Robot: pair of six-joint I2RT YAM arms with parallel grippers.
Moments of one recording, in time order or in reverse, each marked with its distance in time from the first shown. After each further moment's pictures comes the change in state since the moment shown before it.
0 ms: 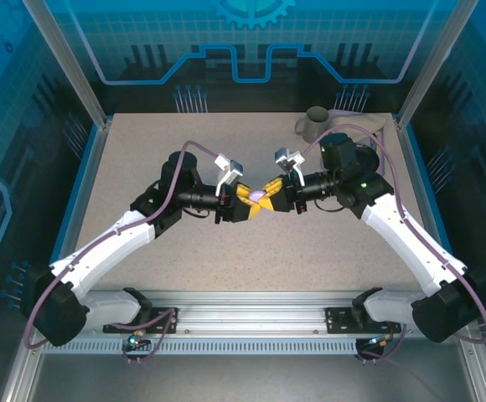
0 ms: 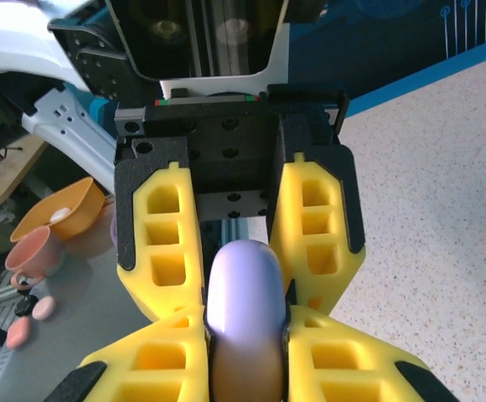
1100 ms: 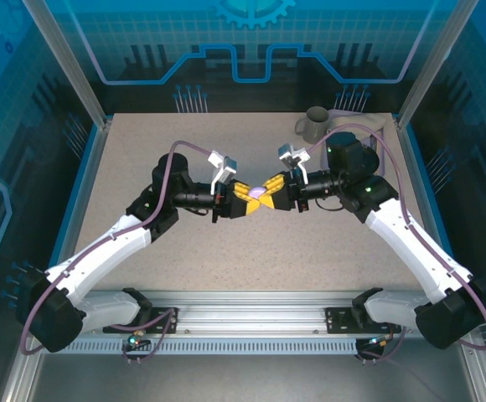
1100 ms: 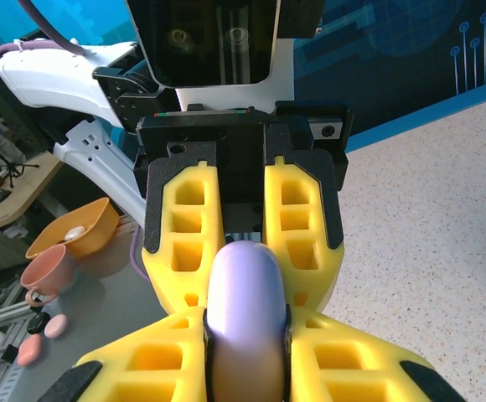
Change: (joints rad) left arm 0.003 -0.035 -0.027 0.142 0.027 -0.084; right arm 0.003 -0.041 -0.015 0.098 -0.029 0.094
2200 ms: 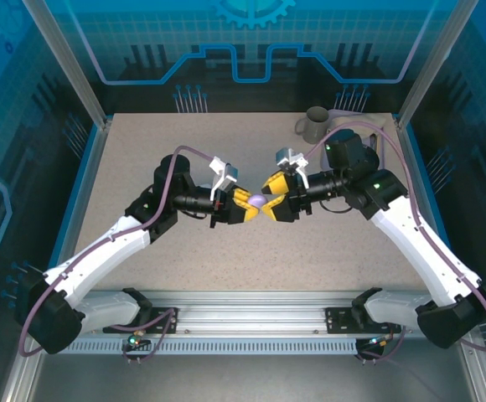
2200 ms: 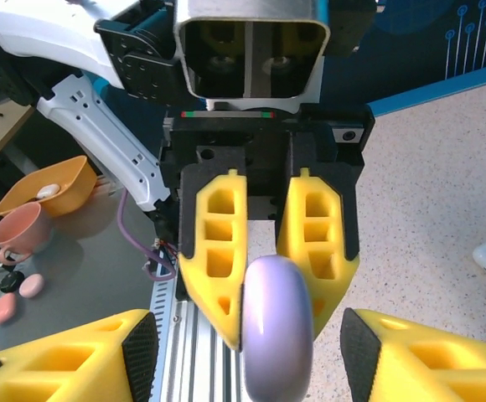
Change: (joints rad) left arm -0.003 -0.013 0.000 -0.098 0.038 0.135; right arm 0.050 0.010 0.158 -0.309 0.110 -0.218
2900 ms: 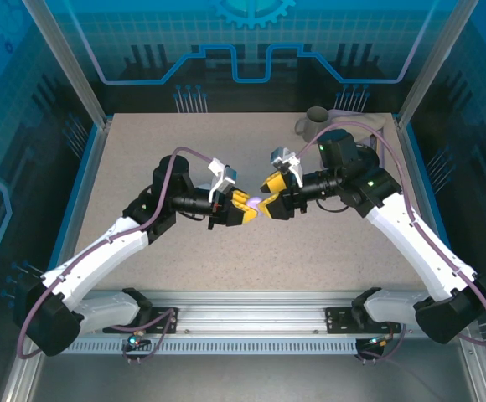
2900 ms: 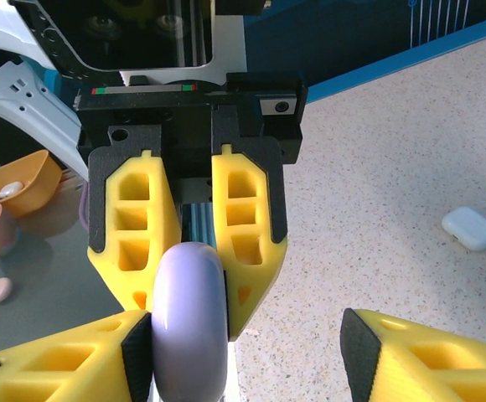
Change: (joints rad) left arm 0.000 -0.015 0.000 -0.035 0.014 0.015; right arm 0.016 0.023 0.003 -0.006 0.107 0.025
